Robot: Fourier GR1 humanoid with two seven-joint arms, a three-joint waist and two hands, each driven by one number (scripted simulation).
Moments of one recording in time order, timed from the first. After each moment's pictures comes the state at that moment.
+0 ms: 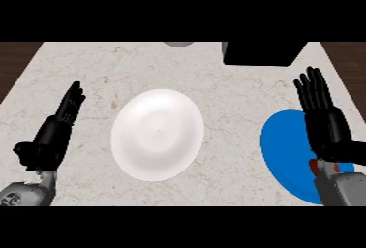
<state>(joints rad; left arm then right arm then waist) -0.12 0.42 -0.18 -1.57 0.13 0.22 -0.02 -0.18 -0.33 0.10 -1.55 -0.33 -0.16 -0.22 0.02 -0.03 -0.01</state>
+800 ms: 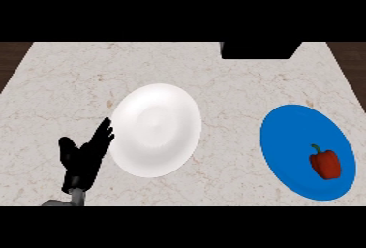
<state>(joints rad) -0.01 0.25 -0.22 -1.42 0.27 0.19 0.16 -0.17 -0.75 -0.31 -1.09 -0.32 0.15 -0.55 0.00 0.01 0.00</state>
